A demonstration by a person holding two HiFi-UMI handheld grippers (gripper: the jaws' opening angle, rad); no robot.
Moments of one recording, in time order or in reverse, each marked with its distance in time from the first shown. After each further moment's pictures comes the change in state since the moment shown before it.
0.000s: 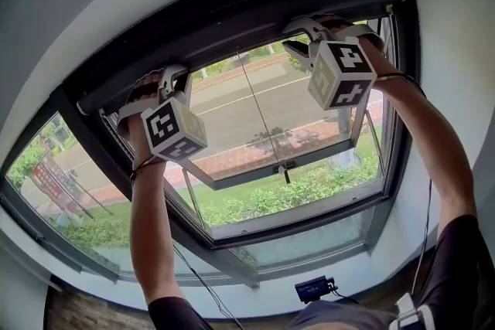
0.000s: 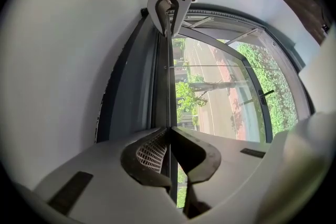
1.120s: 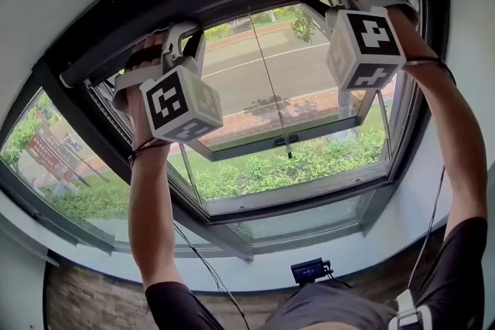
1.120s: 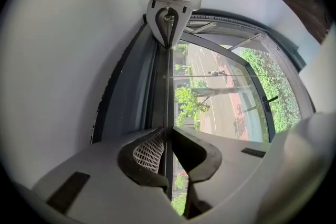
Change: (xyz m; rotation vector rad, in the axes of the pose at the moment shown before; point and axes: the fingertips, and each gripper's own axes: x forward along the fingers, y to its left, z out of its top) left arm 0.005 -0.008 0.020 -0.028 -0.050 0.006; right arm 0.012 0.001 -0.007 -0.138 0.147 0.006
